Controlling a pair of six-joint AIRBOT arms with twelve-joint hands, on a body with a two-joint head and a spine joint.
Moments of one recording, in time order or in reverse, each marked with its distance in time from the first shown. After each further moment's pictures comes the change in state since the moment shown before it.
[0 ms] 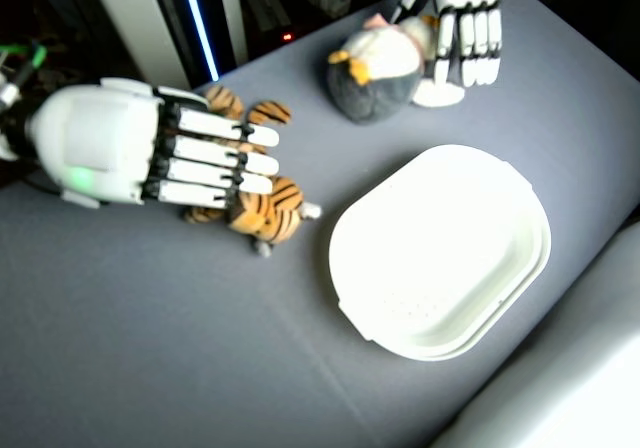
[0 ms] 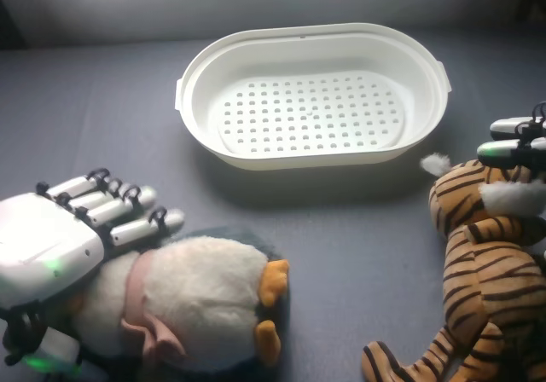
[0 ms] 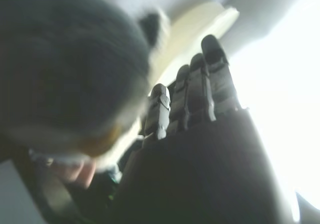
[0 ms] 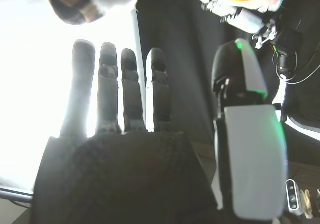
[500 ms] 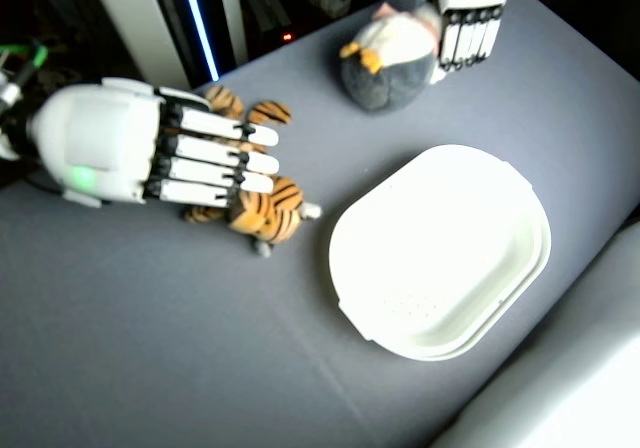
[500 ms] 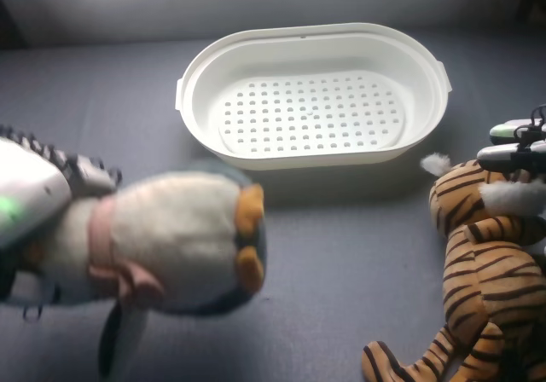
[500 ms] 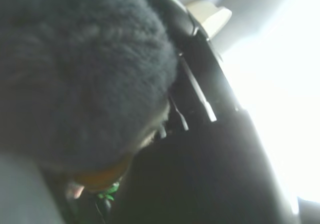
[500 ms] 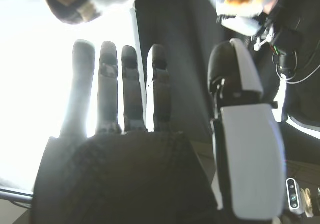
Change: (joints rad) left arm -0.011 0.086 -0.014 0.045 -0.273 -0.162; right arm 0.000 0.000 0.000 0.000 0.000 0.004
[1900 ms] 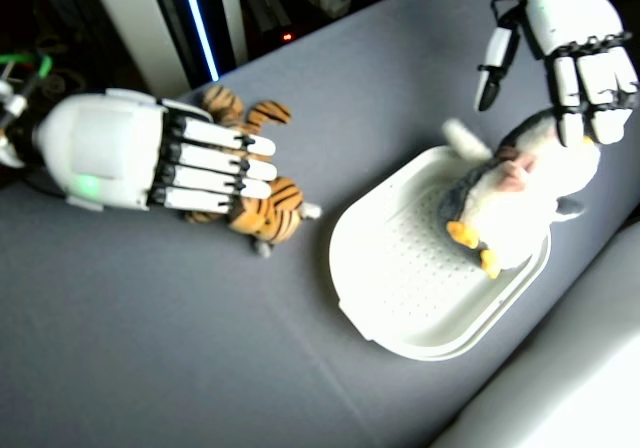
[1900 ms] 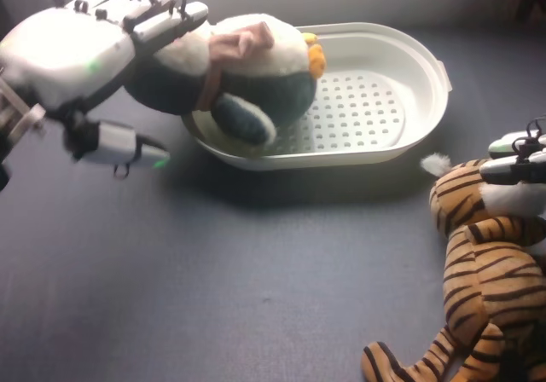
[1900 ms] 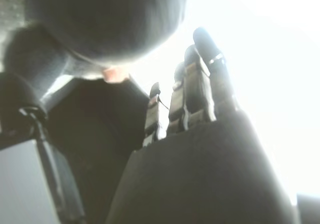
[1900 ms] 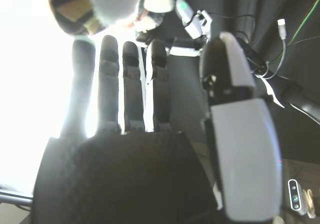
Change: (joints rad) left arm -0.423 -0.208 0.274 -0.005 0.372 0.055; right arm 0.000 0.003 -0.002 -0.015 -0.005 -0.023
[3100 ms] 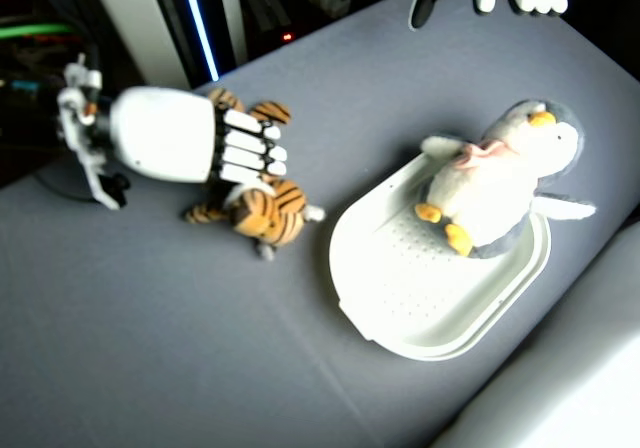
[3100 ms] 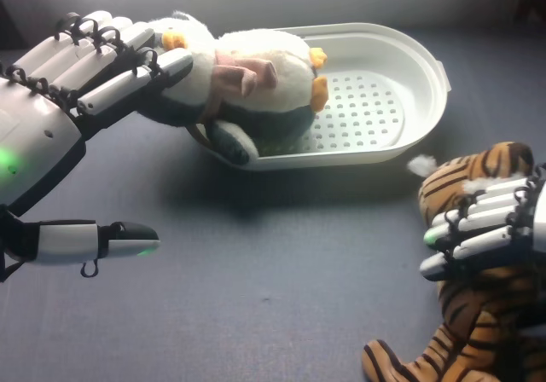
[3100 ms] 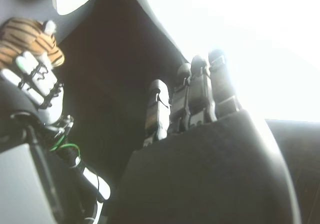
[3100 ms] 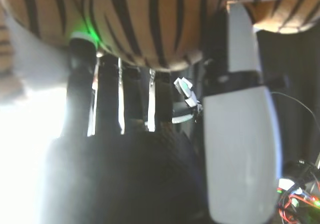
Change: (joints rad) left arm 0.353 0.171 -0.263 0.089 -0.522 -0.152; right arm 0.225 -0.064 0.016 -0.414 -0.413 -0.016
